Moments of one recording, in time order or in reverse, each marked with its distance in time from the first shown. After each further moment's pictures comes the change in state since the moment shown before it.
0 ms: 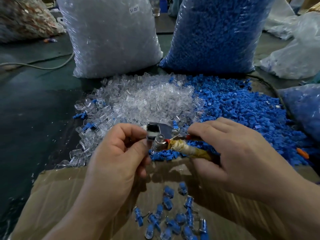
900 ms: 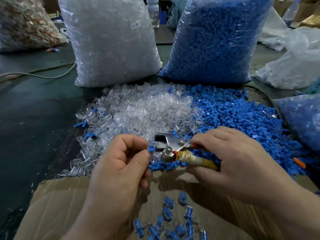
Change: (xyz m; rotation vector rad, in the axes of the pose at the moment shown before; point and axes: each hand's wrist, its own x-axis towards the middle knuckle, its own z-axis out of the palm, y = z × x) left_hand -0.004 0.007 0.004 0.182 0.068 0.041; right_hand 0.001 0.010 0.005 -0.007 0.036 0.023
